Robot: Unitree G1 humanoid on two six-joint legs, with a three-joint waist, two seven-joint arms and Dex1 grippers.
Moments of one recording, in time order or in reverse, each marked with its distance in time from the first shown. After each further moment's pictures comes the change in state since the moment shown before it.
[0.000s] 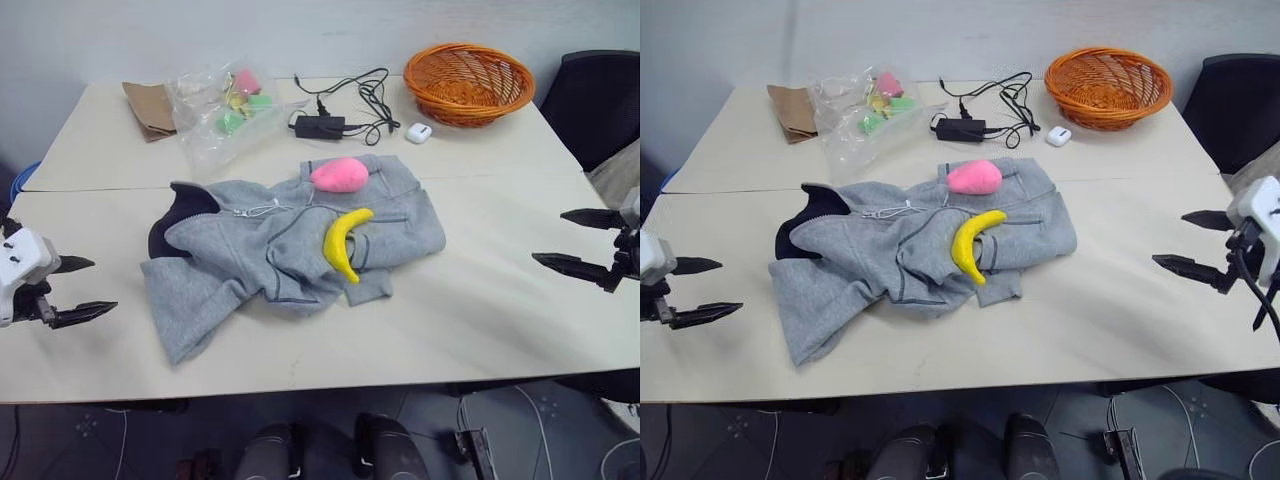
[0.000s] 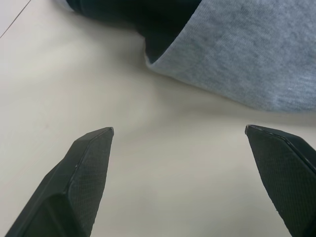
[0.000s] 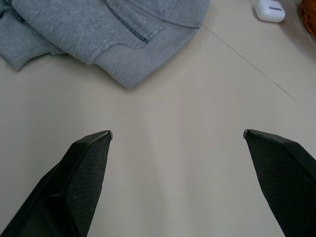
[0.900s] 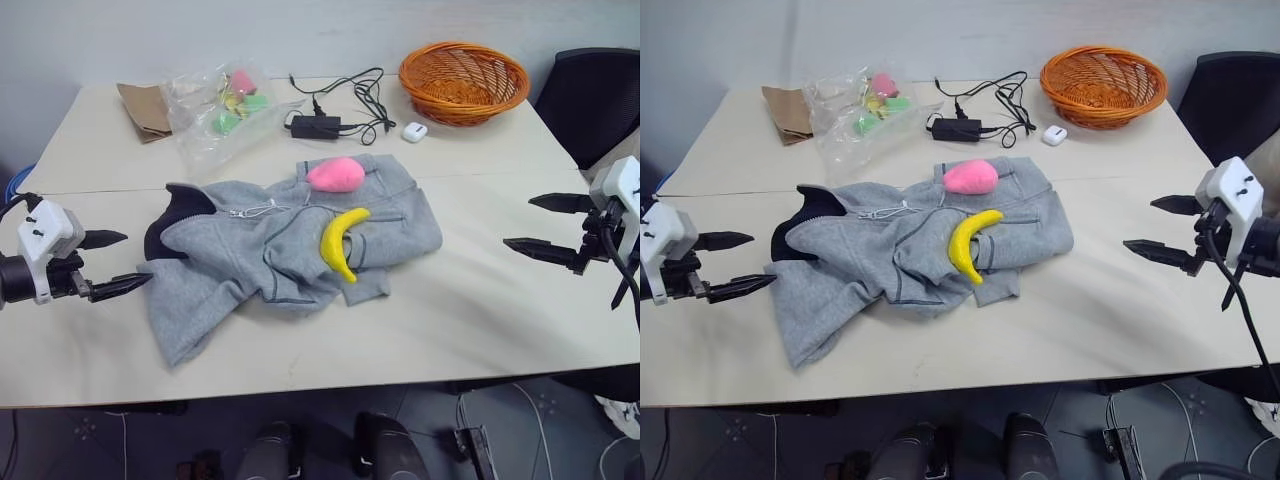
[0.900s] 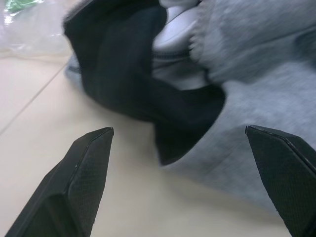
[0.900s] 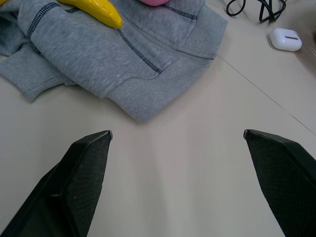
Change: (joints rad) left arm -0.126 -0.104 -0.025 -0.196 -0.101 0.231 0.056; right arm -0.128 0.060 0.080 -0.026 -0.002 0.069 -0.009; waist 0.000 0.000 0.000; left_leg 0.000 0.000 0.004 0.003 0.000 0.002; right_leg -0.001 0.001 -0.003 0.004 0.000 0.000
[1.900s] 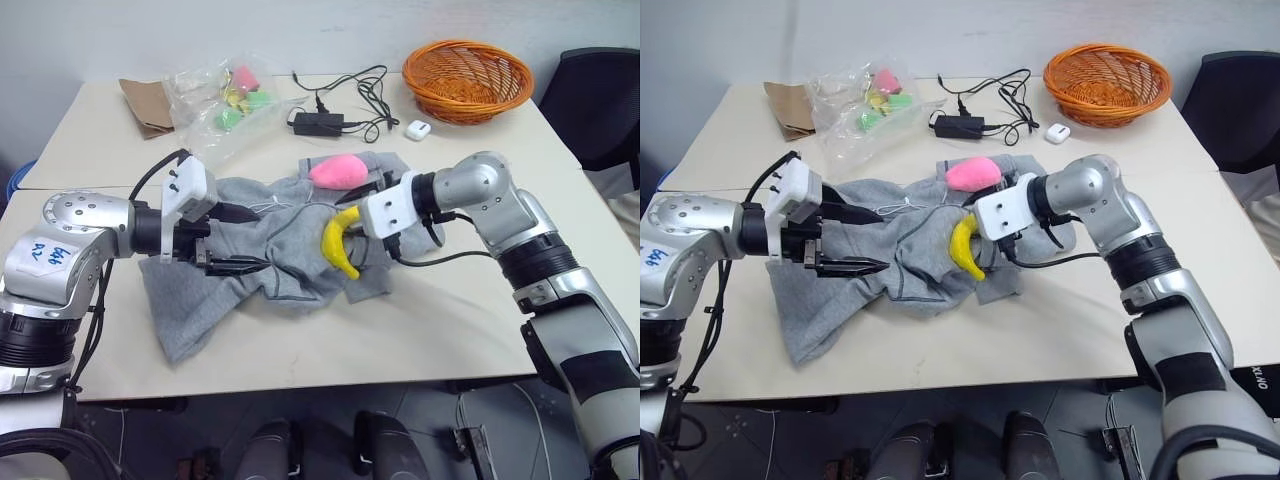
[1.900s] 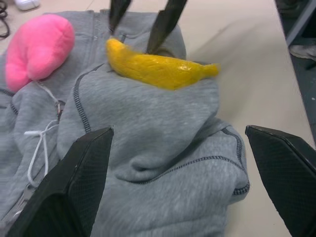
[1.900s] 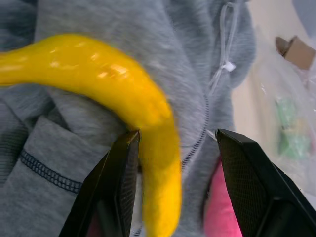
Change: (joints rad) left arm -0.415 -0.172 -0.365 -0.315 -0.097 0.328 0.023; right arm -0.675 0.534 0.669 0.450 -0.616 -0.912 -0.042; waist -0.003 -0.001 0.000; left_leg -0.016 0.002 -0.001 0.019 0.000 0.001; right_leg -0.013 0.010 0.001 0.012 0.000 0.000
